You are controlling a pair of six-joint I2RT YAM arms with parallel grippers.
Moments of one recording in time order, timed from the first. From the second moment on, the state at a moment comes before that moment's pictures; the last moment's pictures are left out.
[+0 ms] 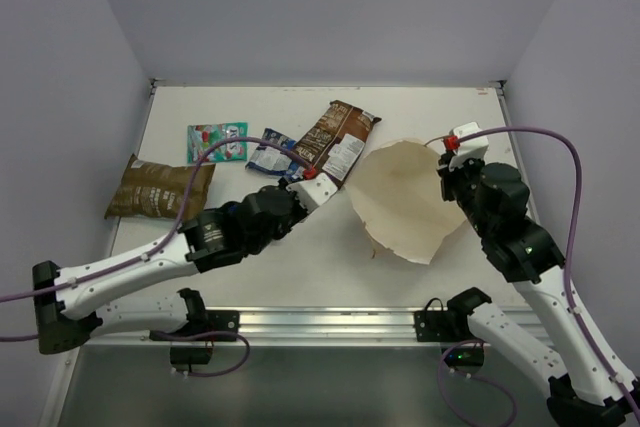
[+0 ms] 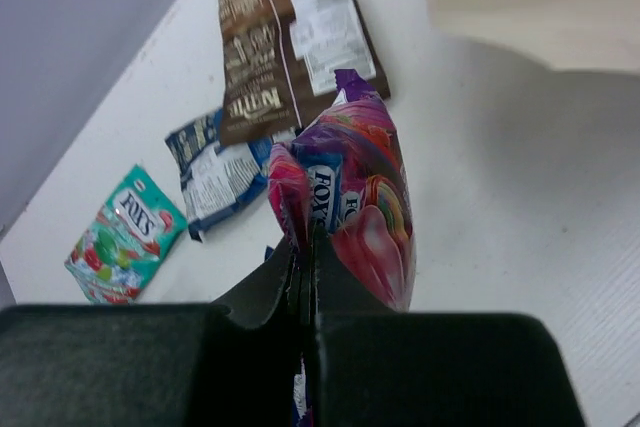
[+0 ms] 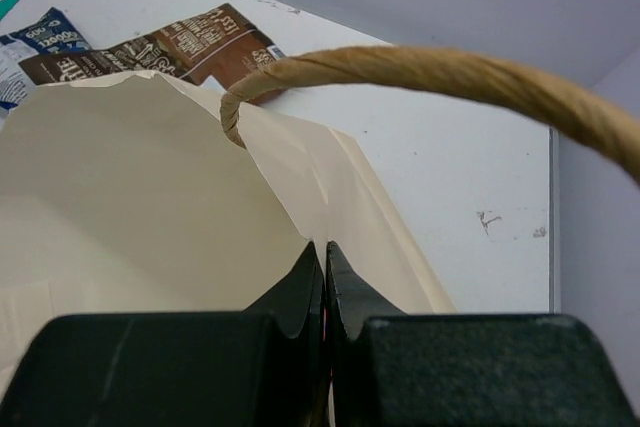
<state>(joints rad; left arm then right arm) -1.13 1.02 1.00 -0.41 -0.52 0.22 0.46 0.70 0.96 -0.51 0.24 -0.15</state>
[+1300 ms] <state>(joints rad) -1.01 1.15 1.20 -0.50 -0.30 -0.21 0.35 0.77 1.07 -0.58 0.19 0.01</state>
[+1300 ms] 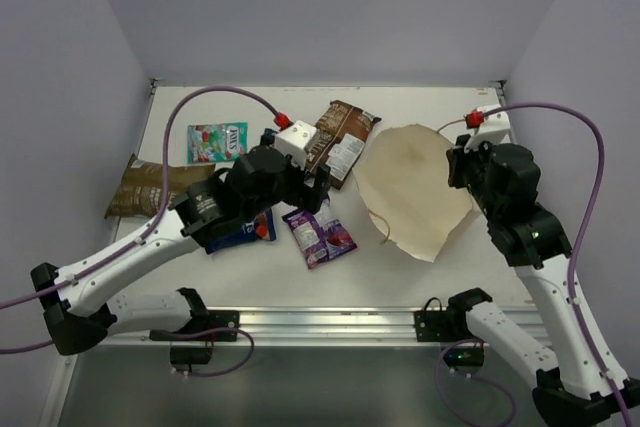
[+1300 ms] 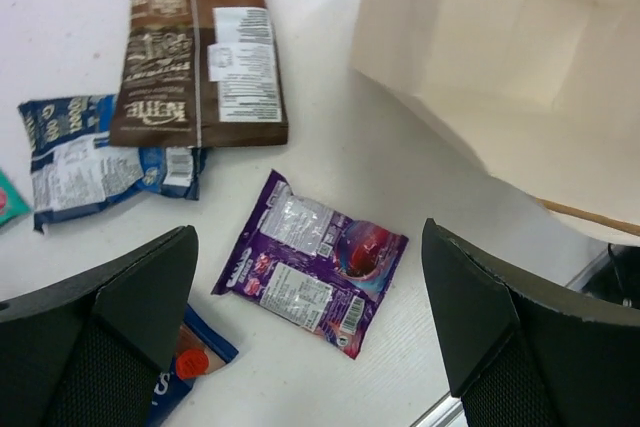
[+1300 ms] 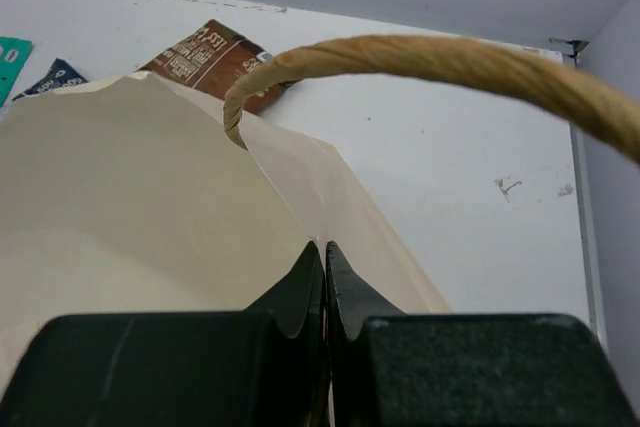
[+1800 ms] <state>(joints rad) -0.44 1.13 1.26 -0.66 -0.20 -0.31 0.05 1.11 1.40 -0.66 0.03 0.32</state>
